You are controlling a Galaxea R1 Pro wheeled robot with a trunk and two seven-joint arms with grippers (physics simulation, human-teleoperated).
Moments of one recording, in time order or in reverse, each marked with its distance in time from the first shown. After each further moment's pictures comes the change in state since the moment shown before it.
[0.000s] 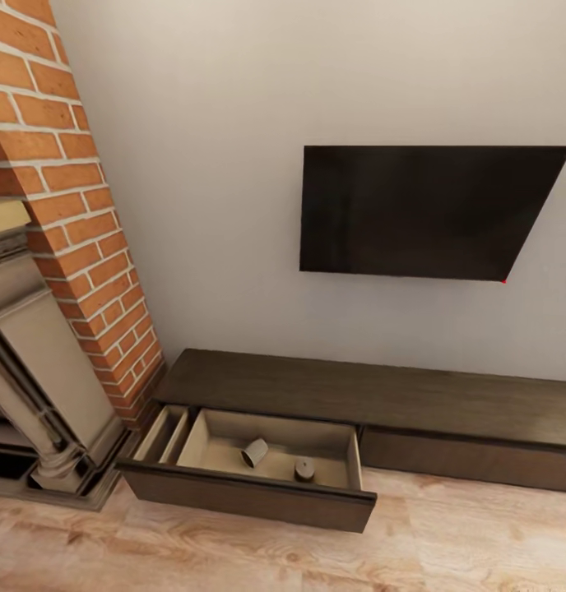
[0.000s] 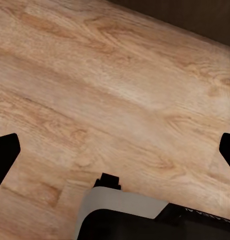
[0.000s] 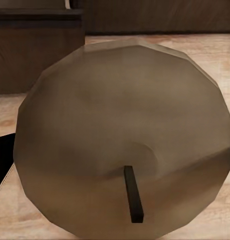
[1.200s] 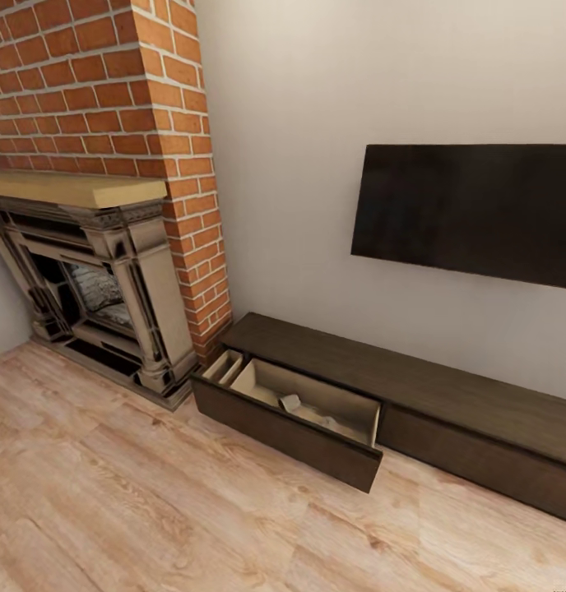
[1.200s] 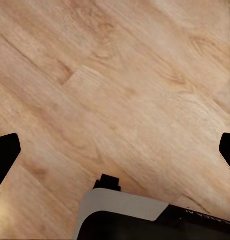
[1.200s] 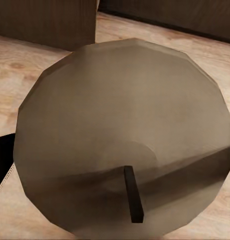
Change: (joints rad) left arm 0.000 0.000 0.000 0.000 0.001 -0.001 0.000; right arm 0.000 0.000 0.000 0.000 -0.001 -0.002 0.000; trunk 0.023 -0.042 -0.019
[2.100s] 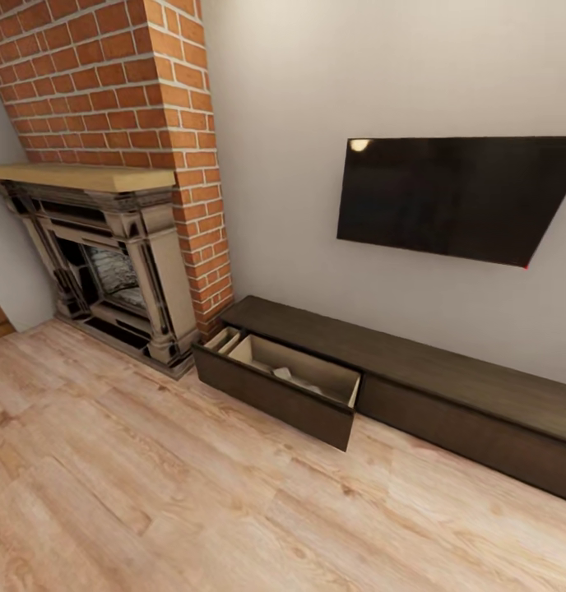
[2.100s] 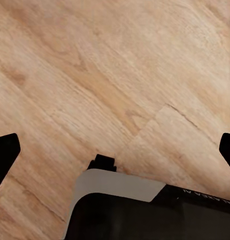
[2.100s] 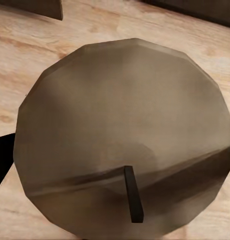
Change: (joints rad) left arm -0.001 -0.012 0.001 0.000 -0.002 0.101 0.000; right arm 0.000 -0.012 -0.003 0.000 -0.003 0.001 0.000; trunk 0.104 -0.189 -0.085
